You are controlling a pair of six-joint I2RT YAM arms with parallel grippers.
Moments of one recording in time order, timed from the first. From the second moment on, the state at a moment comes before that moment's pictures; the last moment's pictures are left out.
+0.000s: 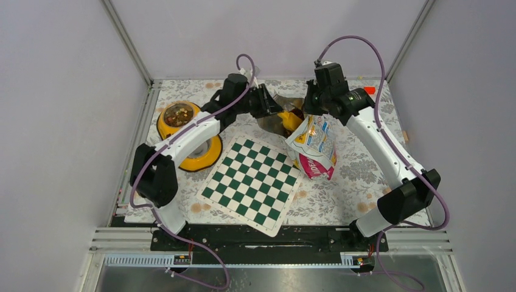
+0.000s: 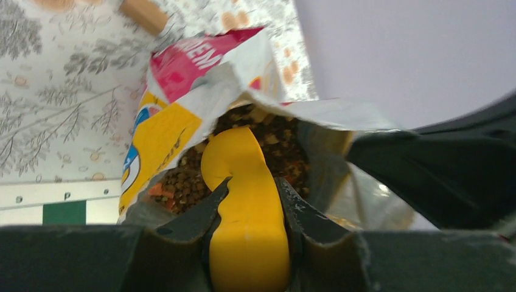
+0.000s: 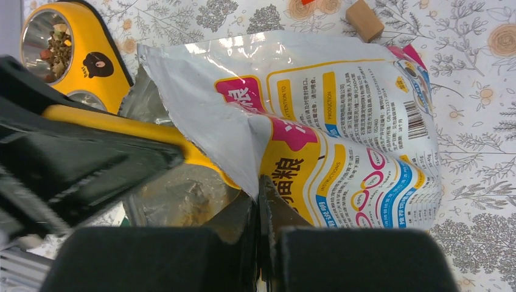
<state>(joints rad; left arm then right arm) -0.52 1.71 1.45 -0.12 0.45 -0.79 0.45 1.54 1.64 -0.81 0.06 0.47</state>
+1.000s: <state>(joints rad) -0.45 1.79 1.34 0.29 0.70 -1.26 0.48 1.55 1.66 -0.83 0.21 0.50</state>
